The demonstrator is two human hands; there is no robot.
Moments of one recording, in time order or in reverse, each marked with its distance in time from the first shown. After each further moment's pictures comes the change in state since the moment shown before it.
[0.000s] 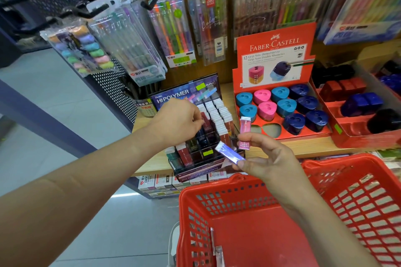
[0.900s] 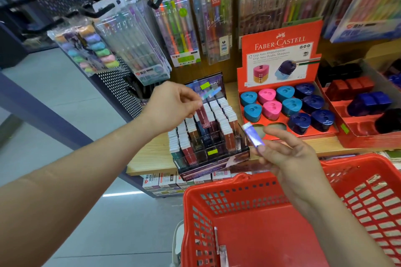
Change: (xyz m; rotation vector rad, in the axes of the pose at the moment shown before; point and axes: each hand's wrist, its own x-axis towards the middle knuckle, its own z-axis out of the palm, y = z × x) left_hand 0.000 -0.010 -0.022 -0.575 0.131 -0.208; right_hand 0.006 0.002 -0.011 0.285 0.206 0.049
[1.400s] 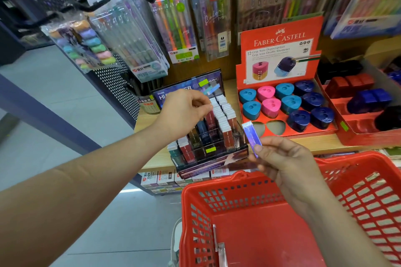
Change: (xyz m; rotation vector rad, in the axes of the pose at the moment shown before) left_hand 0.002 -0.007 0.033 0.076 0.024 0.102; right_hand -0.004 0.002 0.001 -0.006 0.021 0.119
